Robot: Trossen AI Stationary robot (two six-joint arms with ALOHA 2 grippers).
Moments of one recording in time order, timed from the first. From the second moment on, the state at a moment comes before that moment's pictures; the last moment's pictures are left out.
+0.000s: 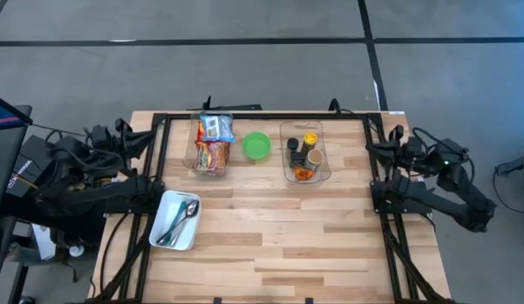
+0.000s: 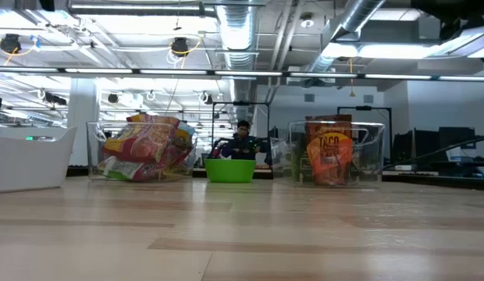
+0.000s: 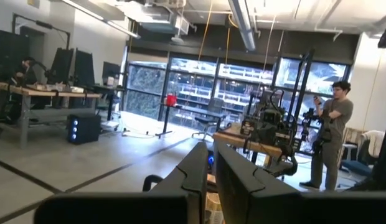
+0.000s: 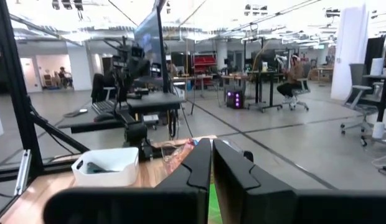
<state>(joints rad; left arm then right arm) 0.25 0.07 0.70 -0.38 -0.18 -0.14 -0.44 0.00 0.53 -0.39 -0.16 0.05</state>
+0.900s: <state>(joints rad) 0.25 0.01 0.38 0.04 -0.18 -0.13 -0.45 0.00 0.46 -0.11 -0.16 0.06</state>
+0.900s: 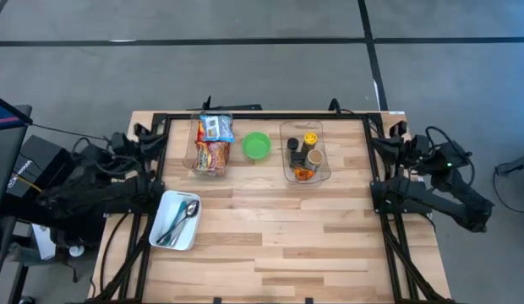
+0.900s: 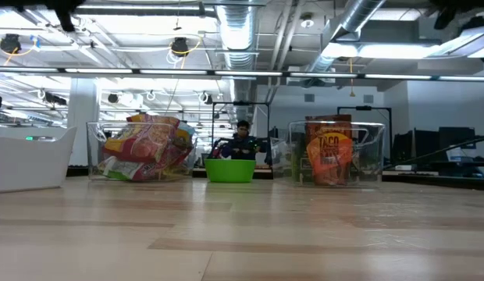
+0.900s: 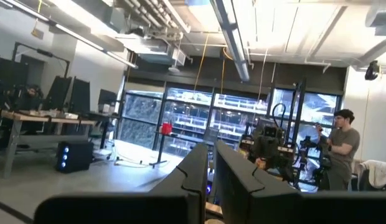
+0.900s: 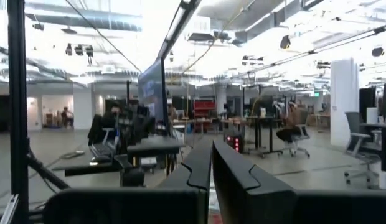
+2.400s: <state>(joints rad) 0.25 0.13 0.01 0.21 -0.18 -0.11 -0.45 0.03 0.01 0.04 -0.14 0.00</state>
